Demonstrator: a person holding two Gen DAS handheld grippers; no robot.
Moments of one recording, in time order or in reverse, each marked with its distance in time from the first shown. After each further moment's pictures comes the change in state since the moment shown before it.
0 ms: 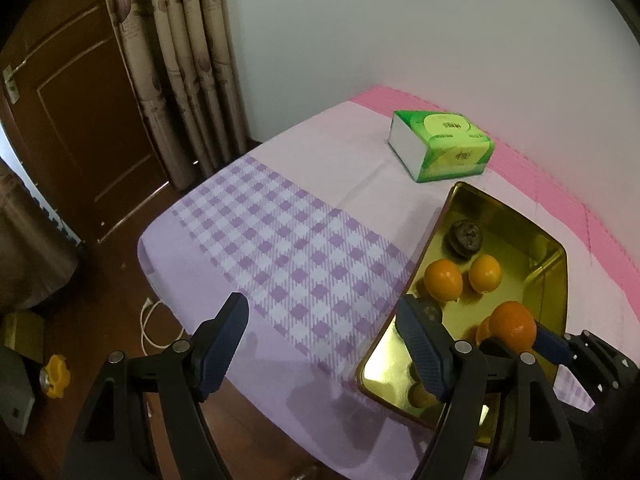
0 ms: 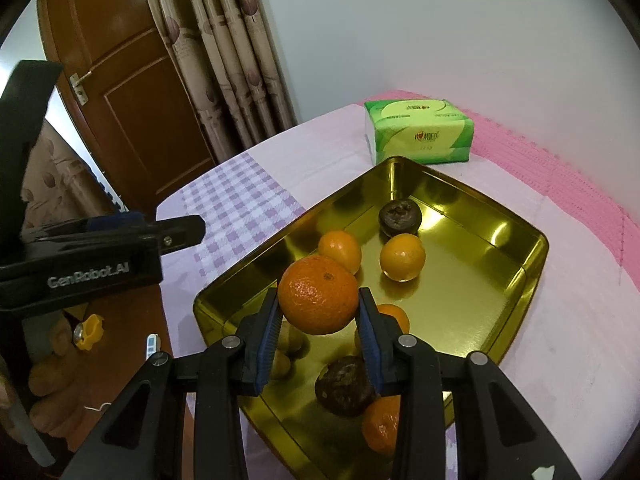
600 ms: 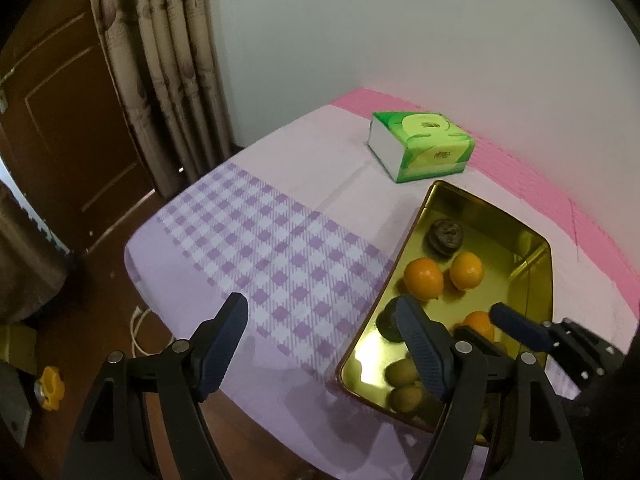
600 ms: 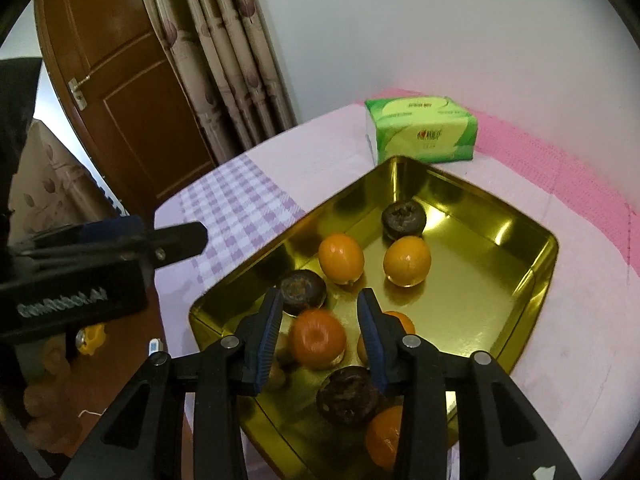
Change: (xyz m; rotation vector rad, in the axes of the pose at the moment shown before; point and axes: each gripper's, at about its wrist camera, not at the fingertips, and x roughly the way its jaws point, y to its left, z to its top) left arm -0.005 -0.011 -0.001 0.041 -0.018 -0.046; right arm 0.005 -0.002 0.000 0.012 -0.022 0.008
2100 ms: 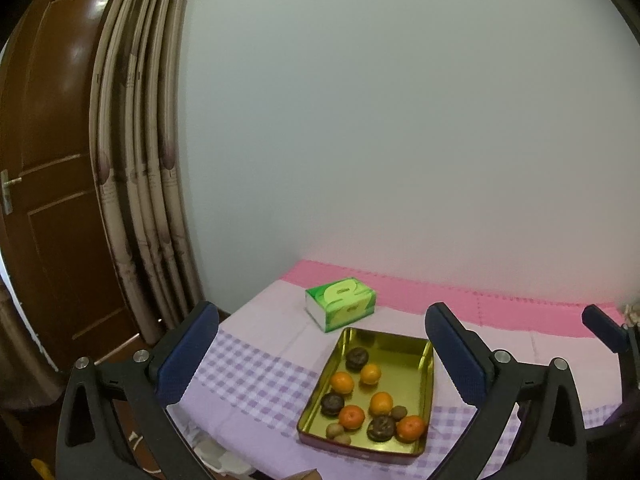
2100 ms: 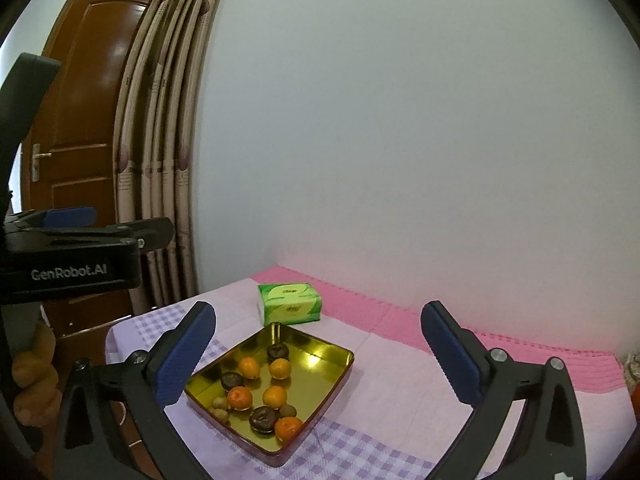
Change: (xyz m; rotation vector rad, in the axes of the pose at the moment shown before) left arm -0.218 -0.014 -0.015 0.130 -0.570 -0.164; right arm -0.237 0.074 -0.038 -0.050 -0.596 -0.495
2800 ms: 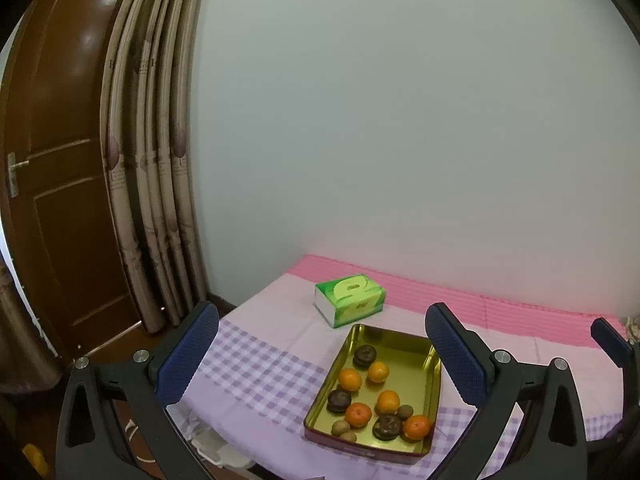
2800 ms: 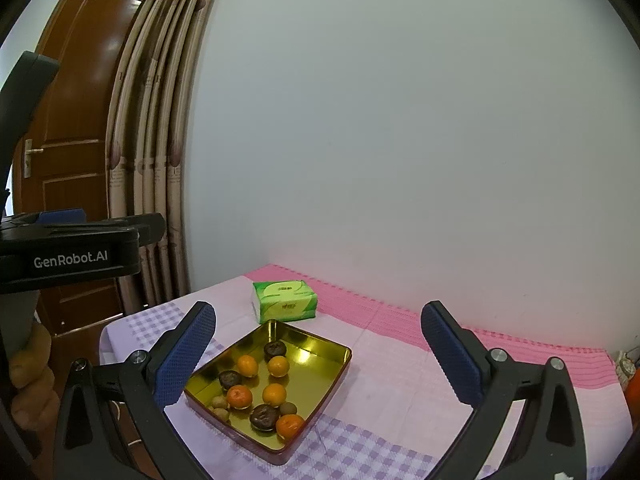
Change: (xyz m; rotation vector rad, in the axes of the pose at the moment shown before) left arm 0.002 0.015 -0.004 -0.044 0.019 0.026; right arm -0.001 0.012 0.000 -0.007 0.014 -0.030
